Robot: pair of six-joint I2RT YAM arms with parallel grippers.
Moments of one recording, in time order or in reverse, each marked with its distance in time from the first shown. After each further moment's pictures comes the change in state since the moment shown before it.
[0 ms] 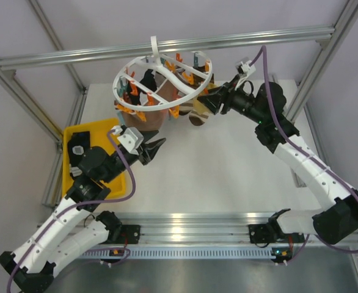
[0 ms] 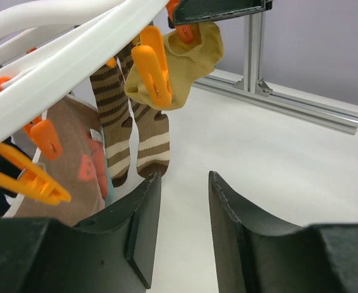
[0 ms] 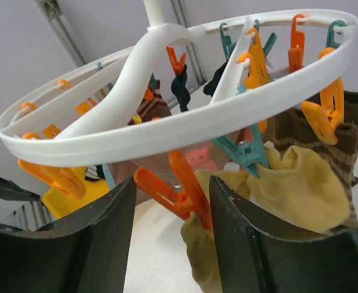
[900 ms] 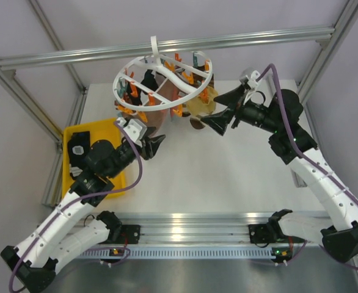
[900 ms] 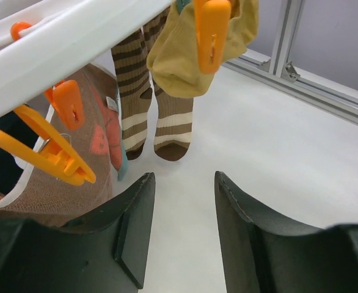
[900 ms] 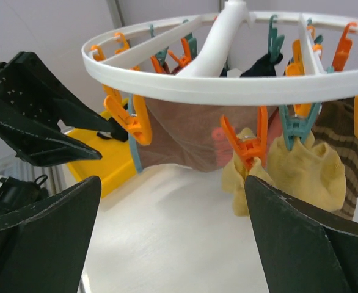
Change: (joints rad) left arm 0.013 0.047 0.026 -0.062 -0.111 -0.046; right arm -0.014 -0.165 -0.019 -0.207 -0.179 -0.196
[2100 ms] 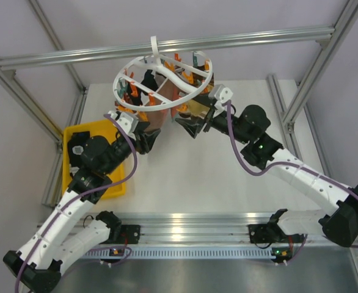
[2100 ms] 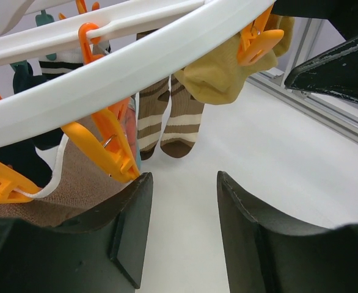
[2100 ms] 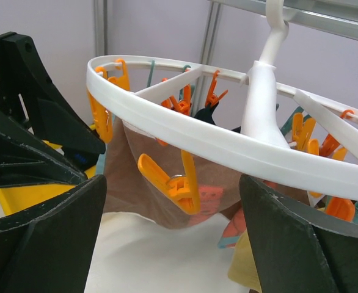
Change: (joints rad) left arm 0.108 0.014 0.026 0.003 0.034 -0.082; right arm 0.277 0.108 -0.146 0.451 0.291 -0.245
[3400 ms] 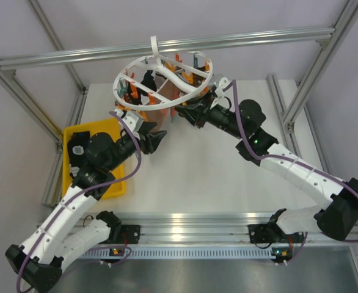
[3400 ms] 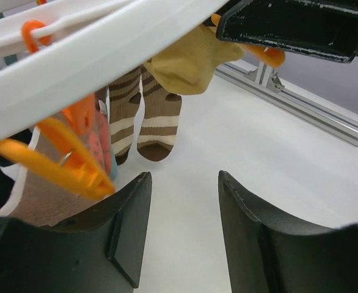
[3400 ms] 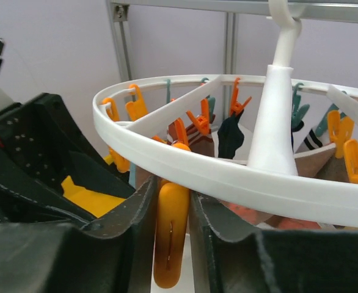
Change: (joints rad) left arm 0.003 0.035 0.000 0.032 0.095 -0.019; right arm 0.008 0.073 0.076 0.013 0.004 0.215
